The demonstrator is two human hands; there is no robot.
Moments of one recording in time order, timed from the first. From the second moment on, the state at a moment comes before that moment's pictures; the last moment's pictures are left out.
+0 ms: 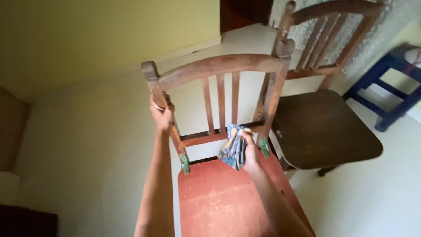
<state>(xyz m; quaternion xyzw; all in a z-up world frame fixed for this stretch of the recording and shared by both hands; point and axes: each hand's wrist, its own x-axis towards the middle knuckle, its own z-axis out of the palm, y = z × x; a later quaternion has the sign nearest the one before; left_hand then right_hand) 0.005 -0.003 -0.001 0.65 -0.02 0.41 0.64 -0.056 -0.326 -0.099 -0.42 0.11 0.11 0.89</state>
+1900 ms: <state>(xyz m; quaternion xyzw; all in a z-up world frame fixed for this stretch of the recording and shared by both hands) -0.004 -0.002 0.010 0.66 0.01 0.41 0.63 0.014 -0.146 0.065 -0.86 0.03 -0.45 0.25</state>
